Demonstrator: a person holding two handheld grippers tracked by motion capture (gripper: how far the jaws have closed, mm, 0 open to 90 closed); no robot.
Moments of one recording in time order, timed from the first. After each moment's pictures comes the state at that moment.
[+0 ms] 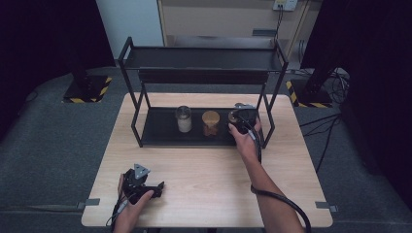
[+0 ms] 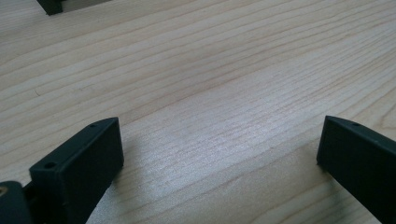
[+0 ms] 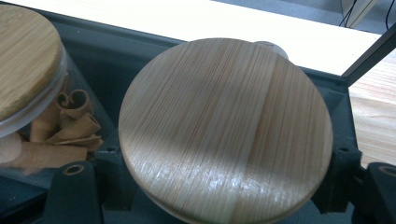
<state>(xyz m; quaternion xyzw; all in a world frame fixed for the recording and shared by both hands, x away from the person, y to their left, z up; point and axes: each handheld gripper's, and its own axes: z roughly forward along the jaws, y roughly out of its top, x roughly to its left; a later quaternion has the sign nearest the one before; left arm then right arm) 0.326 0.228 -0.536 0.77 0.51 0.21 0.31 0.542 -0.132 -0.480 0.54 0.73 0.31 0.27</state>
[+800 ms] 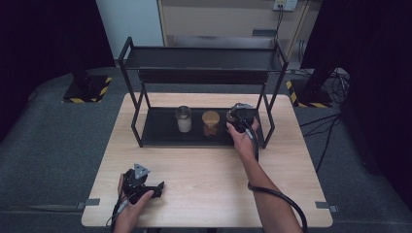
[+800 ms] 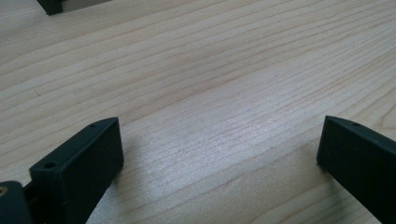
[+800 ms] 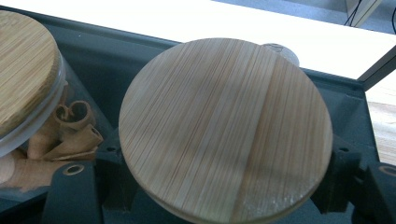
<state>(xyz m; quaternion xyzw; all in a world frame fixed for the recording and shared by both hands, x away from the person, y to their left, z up) 0.326 0.228 -0.536 0.77 0.51 0.21 0.31 0.550 -0.125 -0.486 0.54 0.73 0.32 0.26</state>
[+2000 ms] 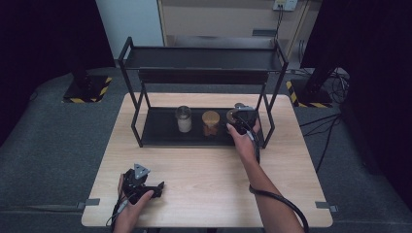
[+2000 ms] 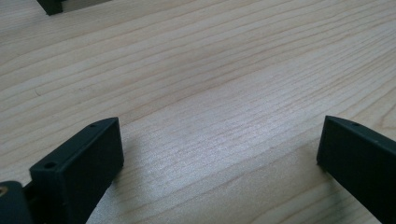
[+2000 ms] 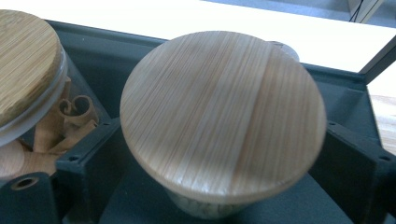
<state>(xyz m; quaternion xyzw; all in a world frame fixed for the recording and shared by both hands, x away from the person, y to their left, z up) 0.326 0.228 -0.536 0.77 0.51 0.21 0.31 0.543 -0.130 -0.489 0.55 0.72 0.33 0.26</state>
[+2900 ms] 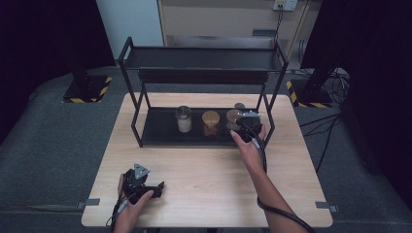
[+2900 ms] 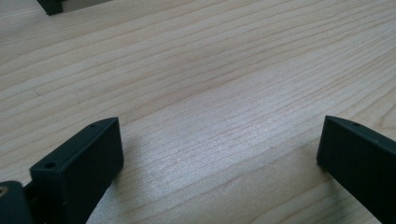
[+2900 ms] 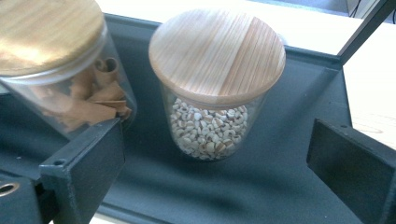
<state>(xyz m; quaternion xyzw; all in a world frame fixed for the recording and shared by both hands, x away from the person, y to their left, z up) 0.326 0.228 -0.536 0.77 0.51 0.21 0.31 0.504 -0.141 -0.474 0.54 0.73 0.33 0.26</state>
